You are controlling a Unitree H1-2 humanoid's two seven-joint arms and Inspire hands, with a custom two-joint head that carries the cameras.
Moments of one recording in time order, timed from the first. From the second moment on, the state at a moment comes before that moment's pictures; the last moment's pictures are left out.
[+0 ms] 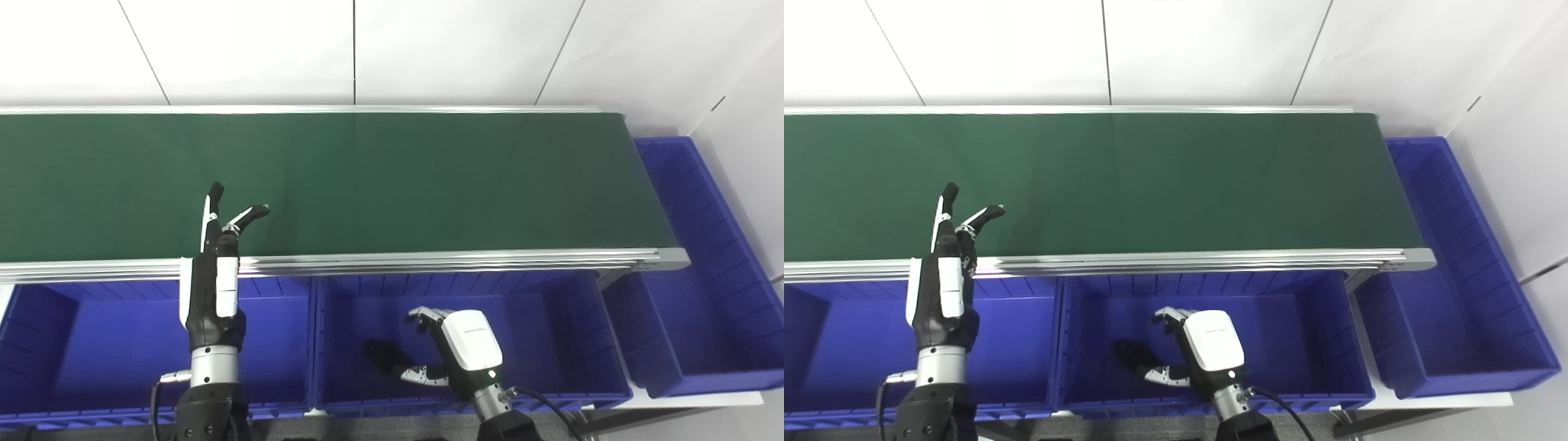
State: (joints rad) left arm 0.28 -0.12 -0.07 -0.22 0.05 -0.13 0.07; right arm 0.04 -0.18 0.59 0.58 -0.98 -0.13 -0.73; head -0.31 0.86
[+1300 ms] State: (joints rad) left arm 0.34 -0.08 -0.07 -0.08 0.16 -0.41 0.09; right arm 0.30 -0.01 0.35 -0.02 -0.33 -0.40 -0.66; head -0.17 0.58
